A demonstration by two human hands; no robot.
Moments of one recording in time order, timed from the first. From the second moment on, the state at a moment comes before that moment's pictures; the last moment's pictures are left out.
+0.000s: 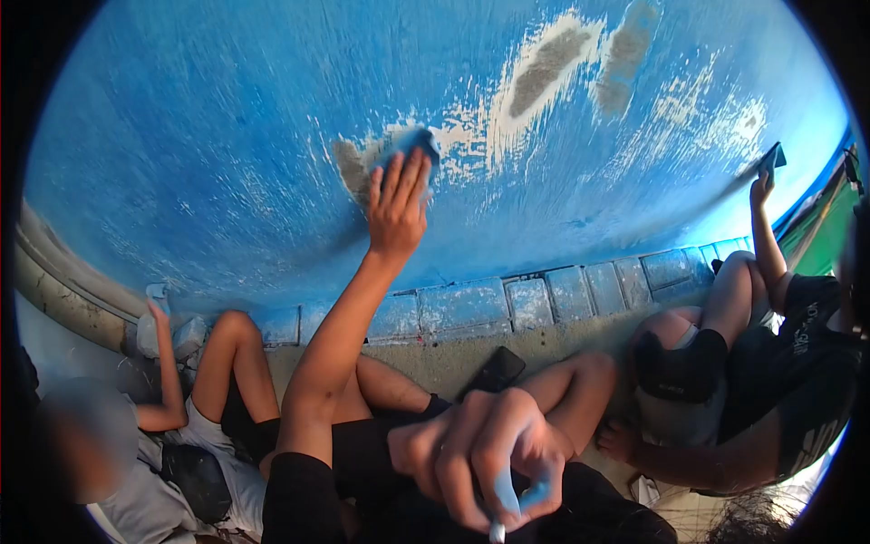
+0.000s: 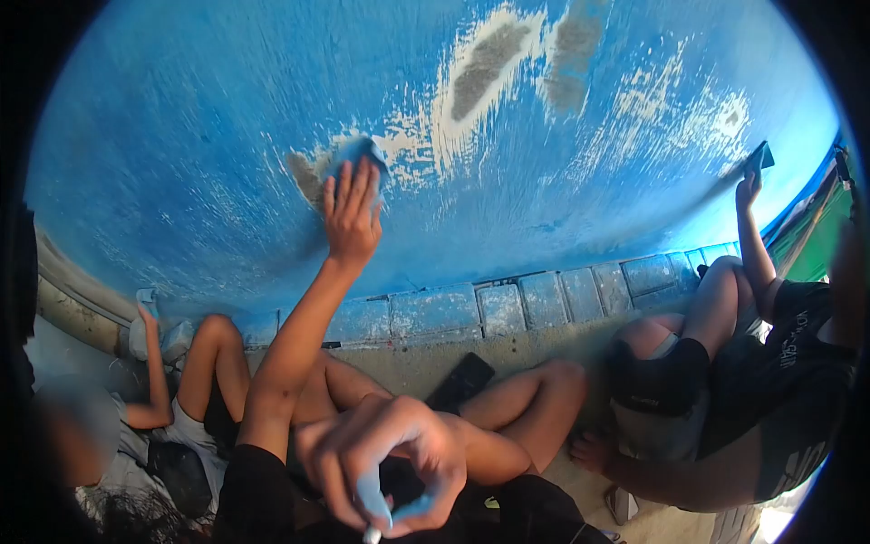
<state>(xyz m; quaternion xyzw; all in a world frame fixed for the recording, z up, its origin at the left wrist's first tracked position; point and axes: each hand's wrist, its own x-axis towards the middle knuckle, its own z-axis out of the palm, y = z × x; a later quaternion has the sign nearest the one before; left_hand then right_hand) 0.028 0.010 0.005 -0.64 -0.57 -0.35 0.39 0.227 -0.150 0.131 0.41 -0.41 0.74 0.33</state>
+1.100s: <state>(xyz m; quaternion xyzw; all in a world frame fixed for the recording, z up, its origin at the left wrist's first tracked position) 0.016 -0.019 0.027 -0.69 -0.55 -0.34 0.33 0.137 -0.080 -0.179 -0.26 -0.89 0.35 0.15</state>
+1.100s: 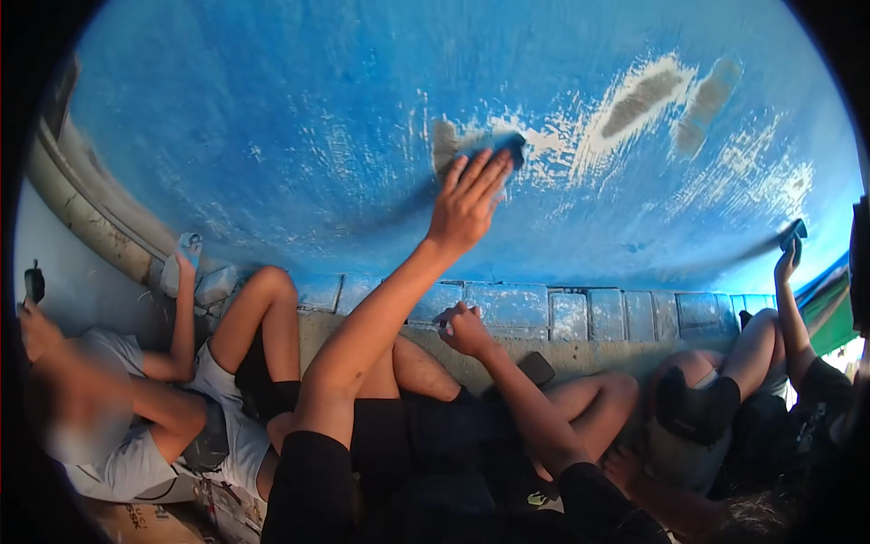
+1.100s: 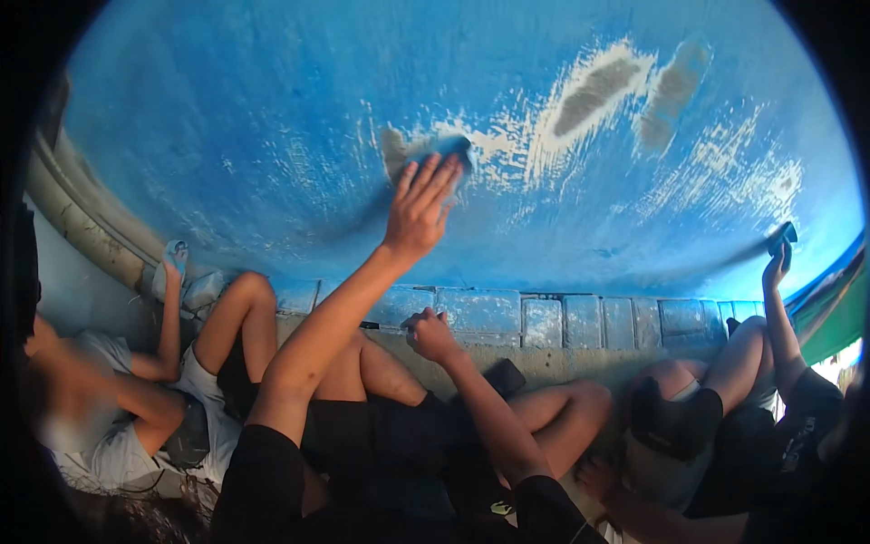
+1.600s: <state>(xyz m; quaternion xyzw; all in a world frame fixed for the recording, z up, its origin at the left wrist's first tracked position) -0.003 -0.015 0.073 -0.66 -0.56 -0.28 0.42 0.226 -0.048 -0.120 -0.28 -0.88 0.22 0.31</state>
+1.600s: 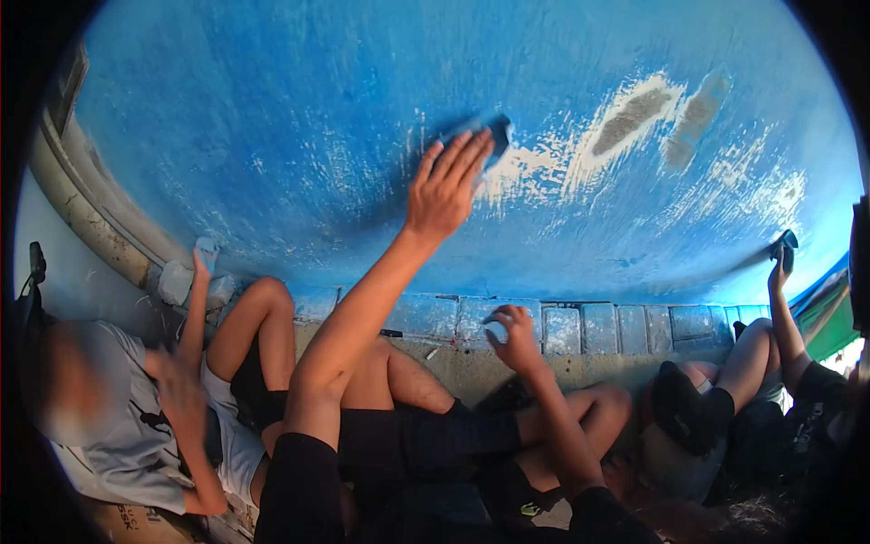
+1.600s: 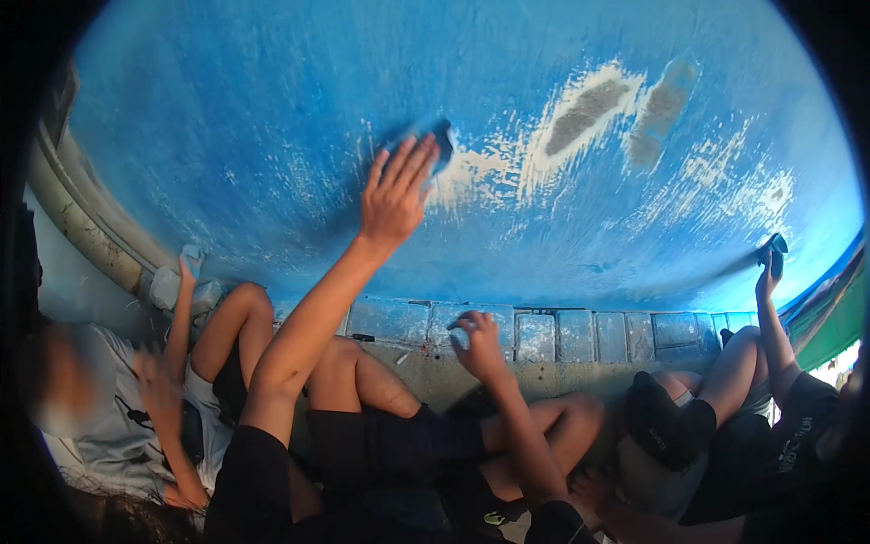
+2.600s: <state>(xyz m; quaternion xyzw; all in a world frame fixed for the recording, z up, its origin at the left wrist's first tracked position) 0.074 -0.046 -0.120 -0.78 -0.58 -0.21 0.12 0.281 -0.017 -0.179 -0.44 -0.71 0.40 0.36</state>
